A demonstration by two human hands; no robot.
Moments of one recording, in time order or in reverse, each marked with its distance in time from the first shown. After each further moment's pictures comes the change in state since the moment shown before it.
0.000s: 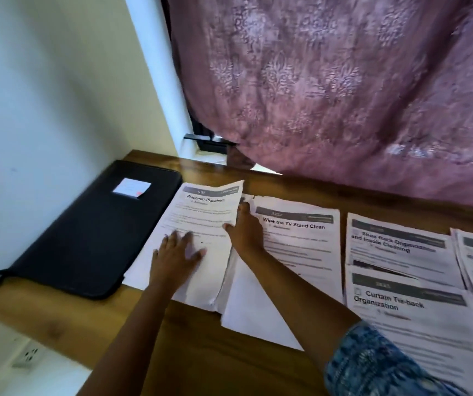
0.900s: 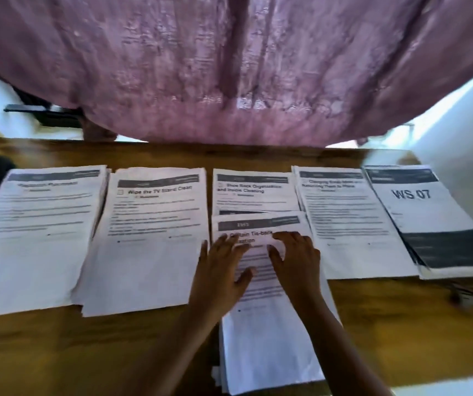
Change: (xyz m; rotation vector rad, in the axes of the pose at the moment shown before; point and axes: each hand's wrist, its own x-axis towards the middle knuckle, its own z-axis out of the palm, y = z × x) left_hand -0.153 0.263 0.086 -0.232 0.026 0.781; right_hand -0.195 0.230 -0.201 -0.411 0.384 0.230
